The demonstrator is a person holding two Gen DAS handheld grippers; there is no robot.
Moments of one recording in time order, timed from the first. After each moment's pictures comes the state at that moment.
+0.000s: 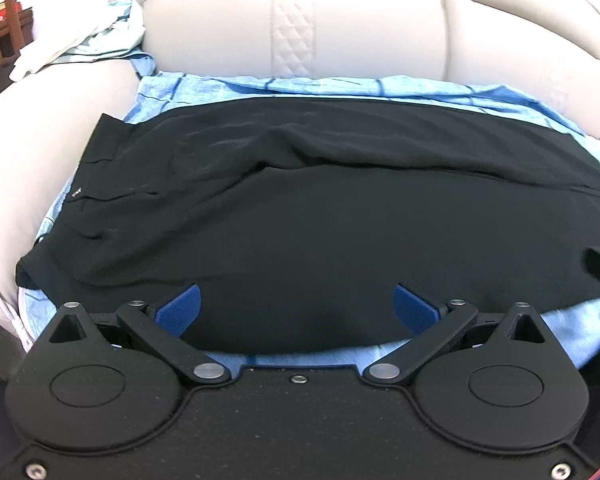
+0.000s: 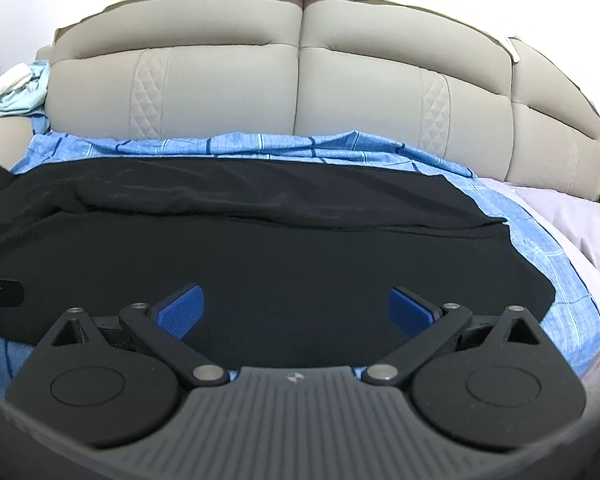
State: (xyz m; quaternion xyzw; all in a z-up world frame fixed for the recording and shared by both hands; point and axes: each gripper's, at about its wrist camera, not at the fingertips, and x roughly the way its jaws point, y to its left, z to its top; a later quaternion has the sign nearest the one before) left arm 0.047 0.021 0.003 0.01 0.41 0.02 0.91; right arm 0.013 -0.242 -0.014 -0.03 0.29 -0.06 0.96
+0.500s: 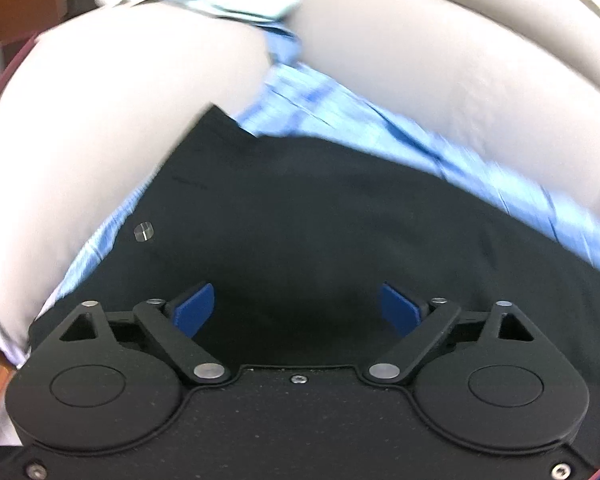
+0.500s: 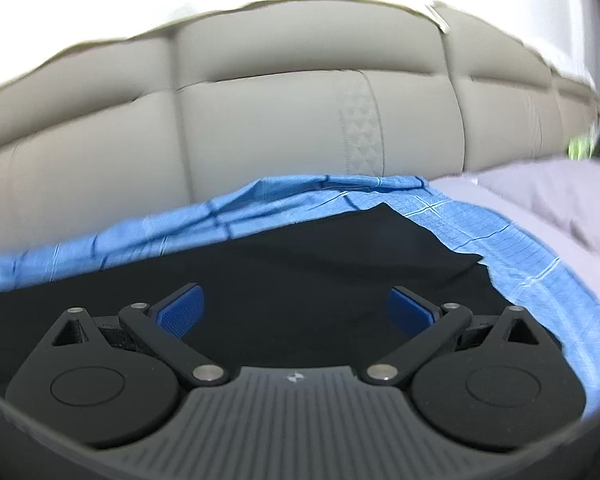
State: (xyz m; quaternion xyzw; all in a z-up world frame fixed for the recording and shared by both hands) left arm 0.201 0.172 0.002 -0.16 0.40 0.18 0.88; right arm 0.154 -0.375 0.006 0.10 0.25 -0.15 0.95
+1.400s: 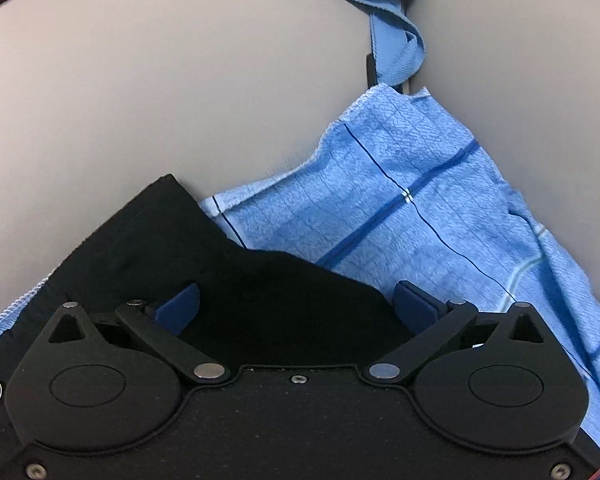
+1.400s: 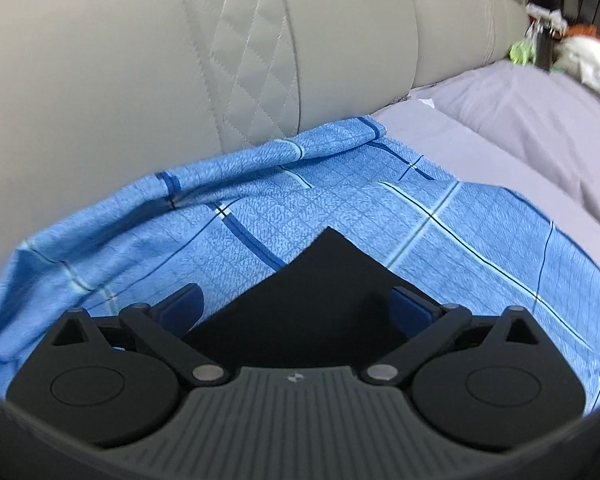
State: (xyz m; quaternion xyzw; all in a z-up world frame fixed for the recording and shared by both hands) left arm 0.411 0.252 -0.083 -0.21 0.40 0.37 0.81; right arm 0.432 -0.509 -0.078 0.14 0.41 -0.34 0.84
